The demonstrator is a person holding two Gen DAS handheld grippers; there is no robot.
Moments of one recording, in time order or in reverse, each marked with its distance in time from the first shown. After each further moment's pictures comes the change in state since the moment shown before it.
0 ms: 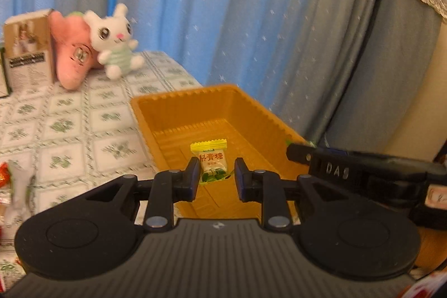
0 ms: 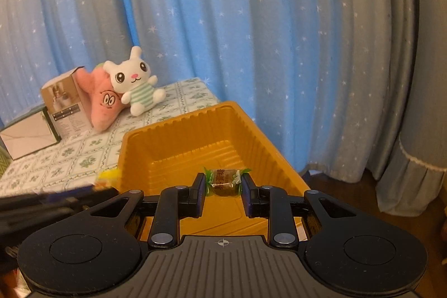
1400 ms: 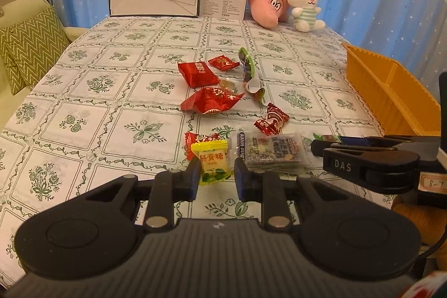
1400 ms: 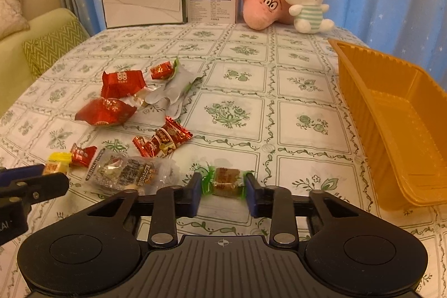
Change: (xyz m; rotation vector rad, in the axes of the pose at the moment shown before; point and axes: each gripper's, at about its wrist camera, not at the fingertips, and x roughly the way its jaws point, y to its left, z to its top) left arm -0.142 0.148 -0.127 -0.289 0.062 0.494; right arm 0.048 0.196 -0.125 -0.414 0.251 0.267
